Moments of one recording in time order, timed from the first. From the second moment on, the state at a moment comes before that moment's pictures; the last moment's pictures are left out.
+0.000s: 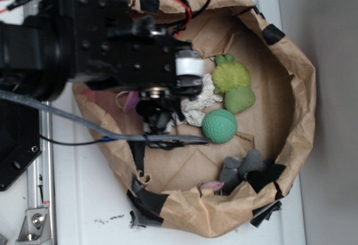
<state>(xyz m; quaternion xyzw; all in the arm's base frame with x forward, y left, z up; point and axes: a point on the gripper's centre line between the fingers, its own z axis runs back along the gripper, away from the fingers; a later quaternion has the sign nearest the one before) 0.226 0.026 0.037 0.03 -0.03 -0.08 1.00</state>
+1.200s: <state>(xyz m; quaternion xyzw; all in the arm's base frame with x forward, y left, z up) 0.242 0.046 0.034 0.08 -0.03 -0.10 0.99</state>
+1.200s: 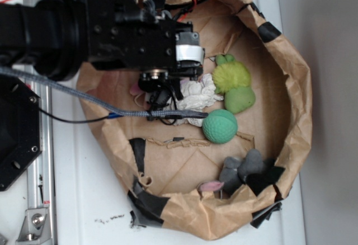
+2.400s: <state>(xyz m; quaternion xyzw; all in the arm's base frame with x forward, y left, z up) 0.276 0.001 0.144 -0.04 -0.07 -0.04 1.00</state>
